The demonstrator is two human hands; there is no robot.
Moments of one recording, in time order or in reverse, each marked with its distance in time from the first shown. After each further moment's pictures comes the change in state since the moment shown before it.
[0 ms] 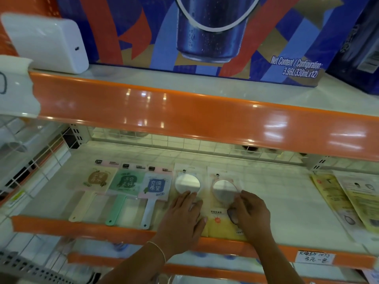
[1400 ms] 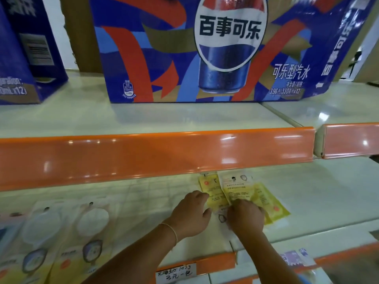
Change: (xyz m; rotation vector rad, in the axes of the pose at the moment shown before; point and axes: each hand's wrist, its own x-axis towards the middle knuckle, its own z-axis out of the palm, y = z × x) left_hand 0.218 0.315 0.069 -0.254 -0.268 0.144; right_hand 0.098 0.176 -0.266 -0.862 -0.039 0.295
